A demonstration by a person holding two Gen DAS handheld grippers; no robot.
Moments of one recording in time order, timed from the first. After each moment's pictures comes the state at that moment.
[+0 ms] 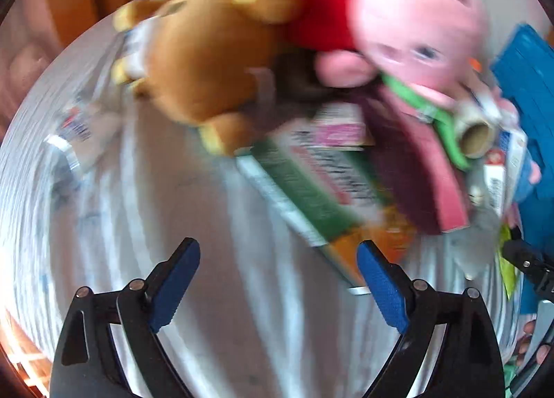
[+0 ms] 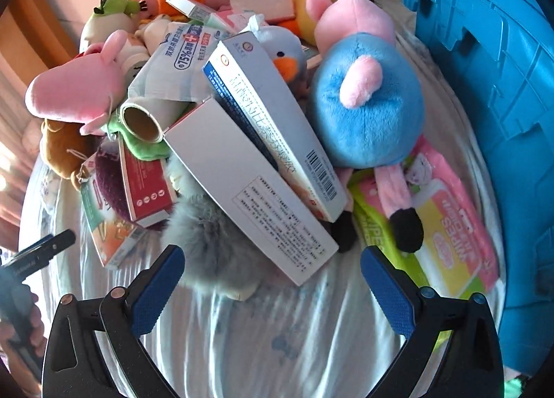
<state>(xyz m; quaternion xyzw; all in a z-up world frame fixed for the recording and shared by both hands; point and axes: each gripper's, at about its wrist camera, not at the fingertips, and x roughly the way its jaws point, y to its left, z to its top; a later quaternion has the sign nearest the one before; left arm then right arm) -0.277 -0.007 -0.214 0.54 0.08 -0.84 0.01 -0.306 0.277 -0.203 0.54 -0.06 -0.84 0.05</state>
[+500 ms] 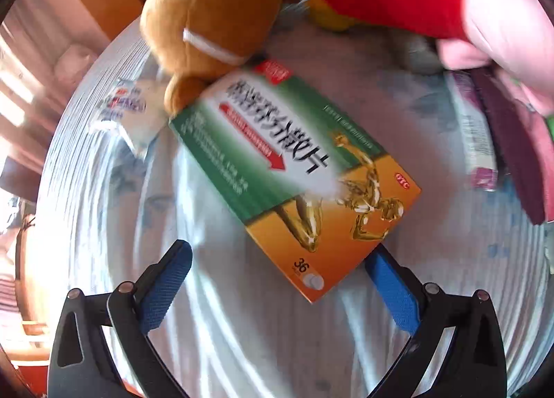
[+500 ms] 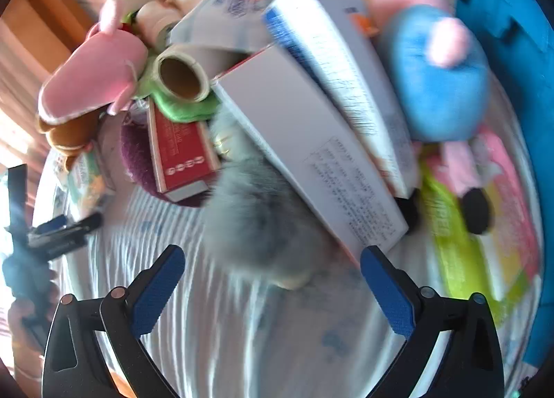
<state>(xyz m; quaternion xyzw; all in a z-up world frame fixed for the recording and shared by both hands) -0.281 -0.065 -0.247 0.59 0.02 -0.79 0.15 -0.307 0.240 -0.225 0.56 -0.06 -0.82 0.10</state>
